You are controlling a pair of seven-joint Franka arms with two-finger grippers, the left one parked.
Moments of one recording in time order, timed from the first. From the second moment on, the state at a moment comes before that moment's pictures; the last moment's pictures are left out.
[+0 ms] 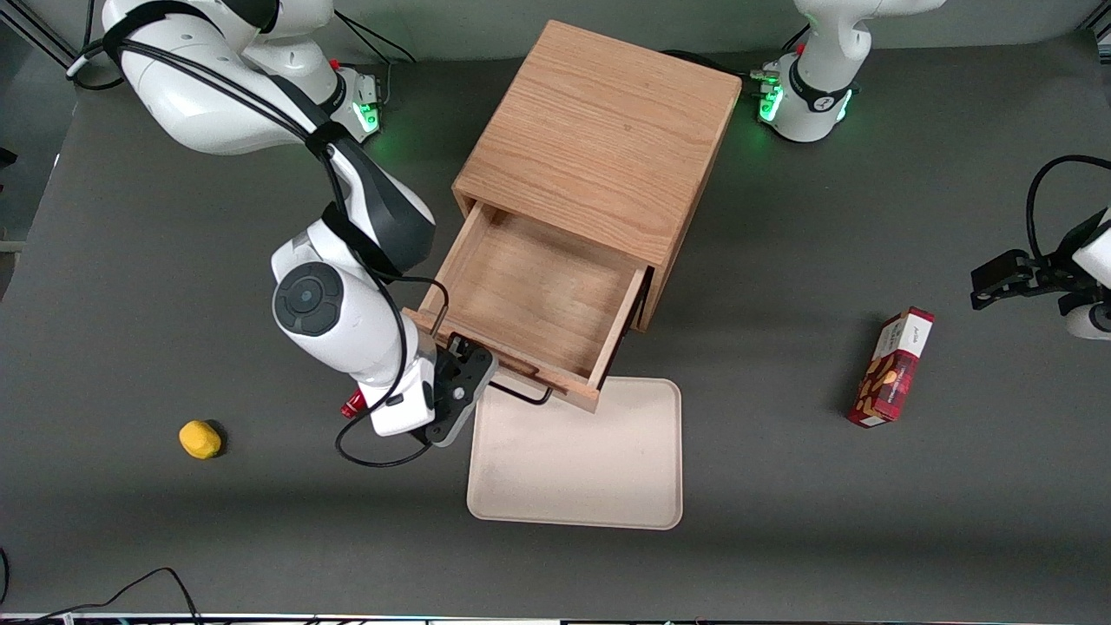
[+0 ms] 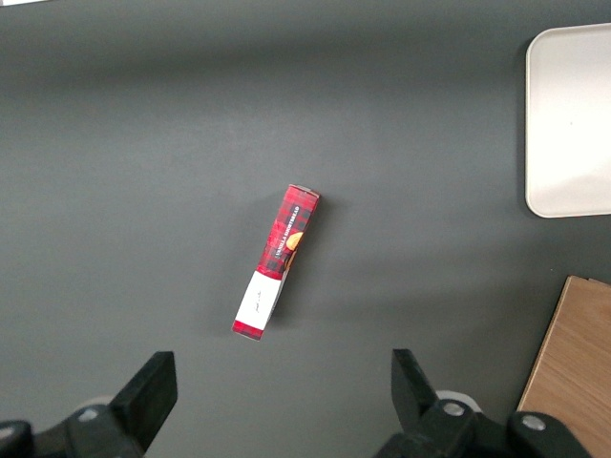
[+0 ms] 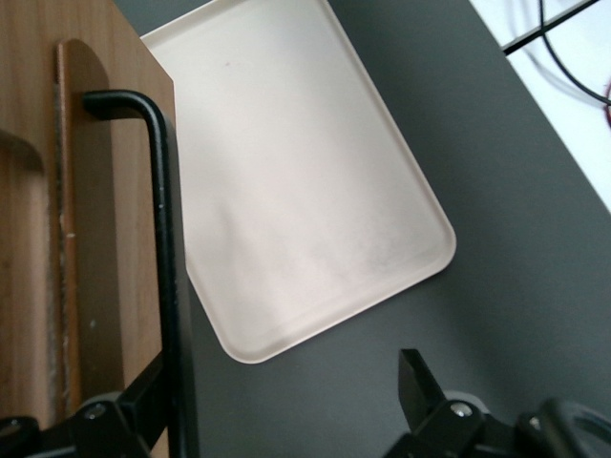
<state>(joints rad) 0.11 0.73 0.51 -1.20 -0.23 2.04 -0.45</state>
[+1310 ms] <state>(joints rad) 0.04 0.34 0.25 -1.16 -0.04 1.62 -0.24</state>
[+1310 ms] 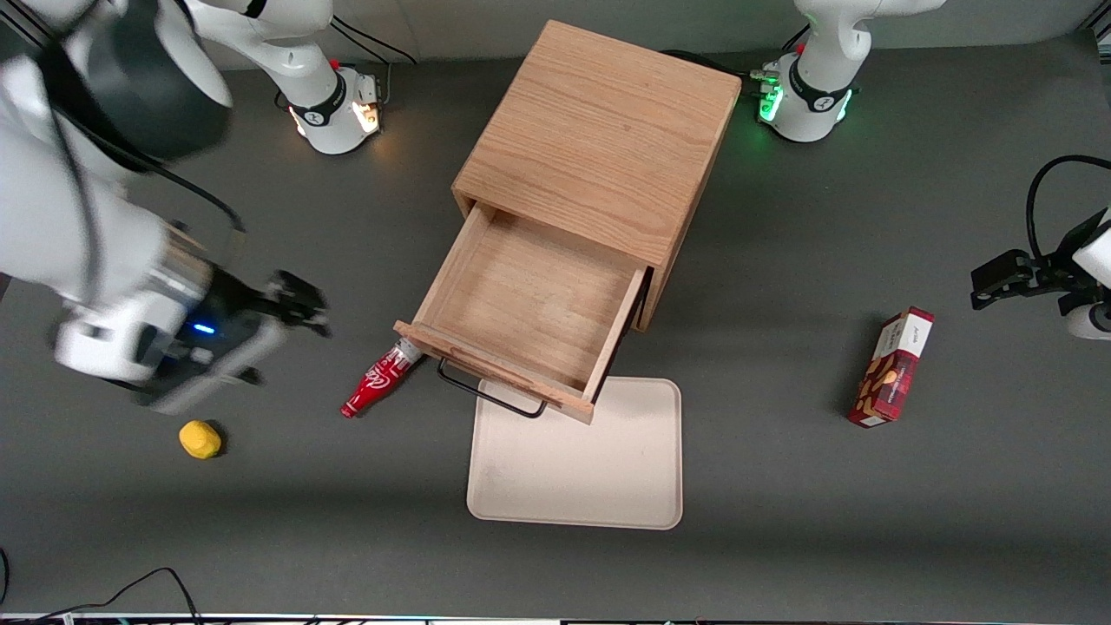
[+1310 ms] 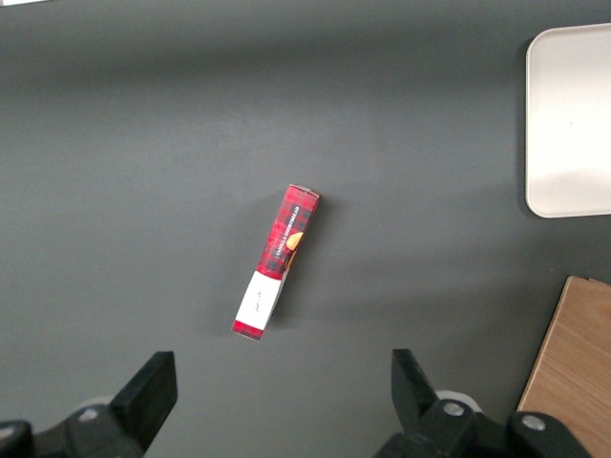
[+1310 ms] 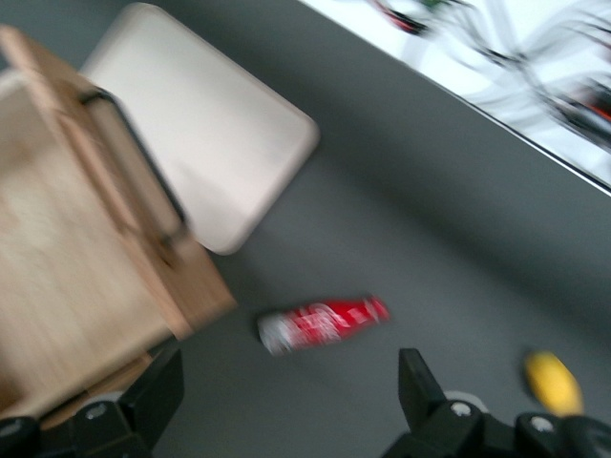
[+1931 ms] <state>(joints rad) 0.03 -0.09 -0.02 -1.67 -0.05 1.69 0.01</state>
